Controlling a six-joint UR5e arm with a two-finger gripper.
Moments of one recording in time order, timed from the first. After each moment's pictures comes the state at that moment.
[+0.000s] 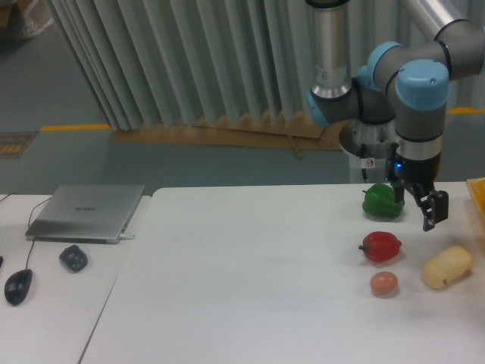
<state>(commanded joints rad) 2.47 -1.72 -1.60 -1.35 1.56 1.34</state>
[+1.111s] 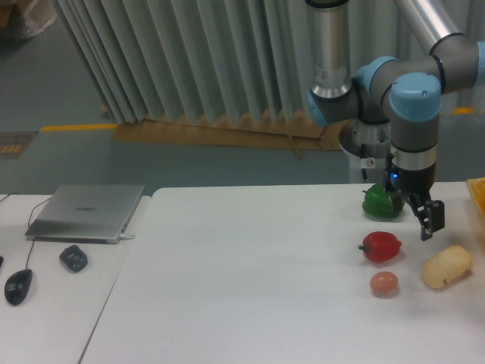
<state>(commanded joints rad) 2.46 -1.73 -1.68 -1.22 1.59 1.32</state>
